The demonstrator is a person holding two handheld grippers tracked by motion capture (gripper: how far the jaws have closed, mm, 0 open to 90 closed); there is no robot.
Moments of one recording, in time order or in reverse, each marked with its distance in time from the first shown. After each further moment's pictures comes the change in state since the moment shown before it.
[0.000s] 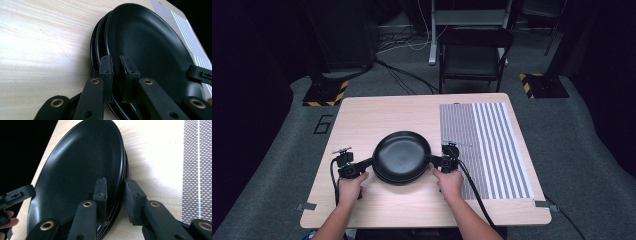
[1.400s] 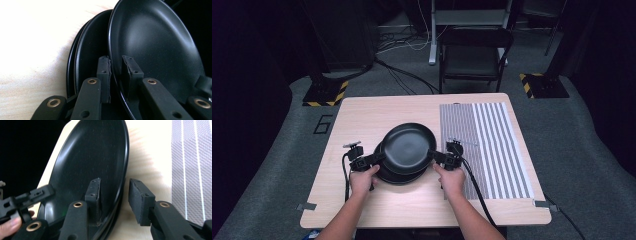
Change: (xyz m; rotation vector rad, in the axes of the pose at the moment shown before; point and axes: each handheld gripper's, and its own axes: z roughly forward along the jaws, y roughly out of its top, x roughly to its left) left arm -0.005 0.008 0.039 0.003 -0.060 -0.103; right arm -0.004 0.006 -0.009 -0.070 0.007 0.023
